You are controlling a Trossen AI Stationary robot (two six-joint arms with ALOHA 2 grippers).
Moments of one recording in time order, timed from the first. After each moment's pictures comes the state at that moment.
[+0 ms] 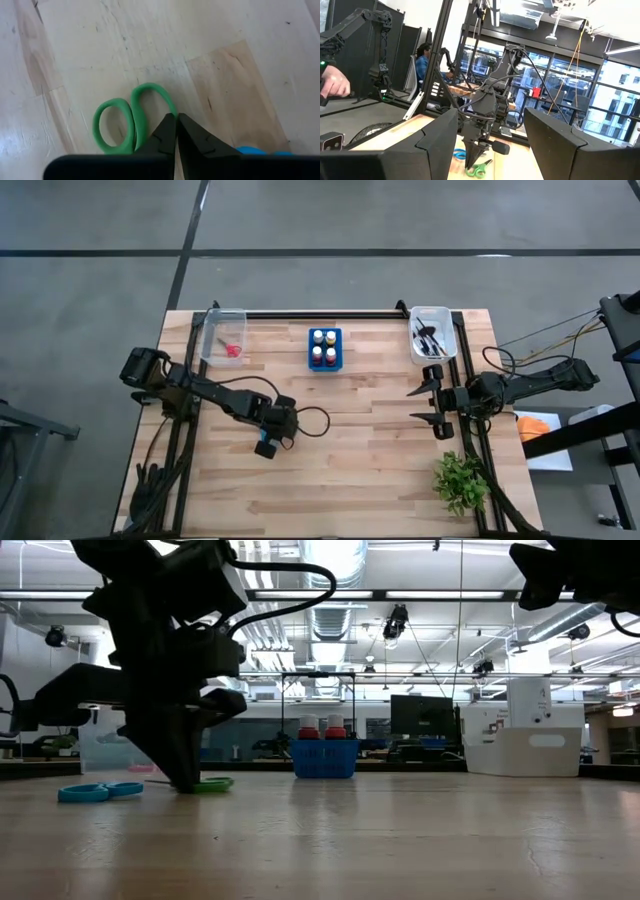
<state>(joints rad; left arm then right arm) -0.18 1.68 0.79 -0.32 0.01 0.19 0.20 0.35 0.04 0.55 0.00 -0.24</state>
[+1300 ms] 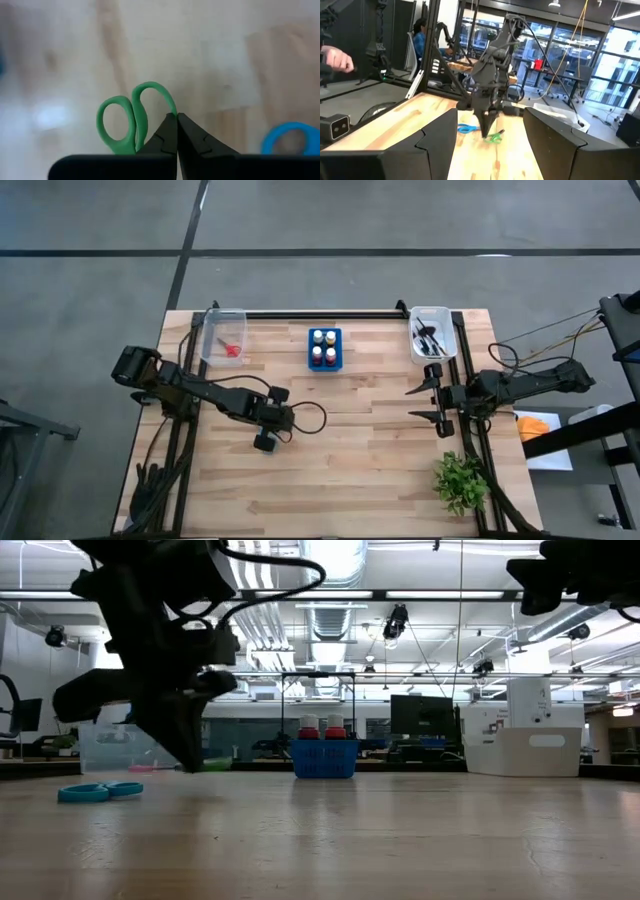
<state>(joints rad) -0.20 1.59 0.79 -0.42 -0.20 0.14 0.21 0.26 0.13 0.22 0.04 -0.18</state>
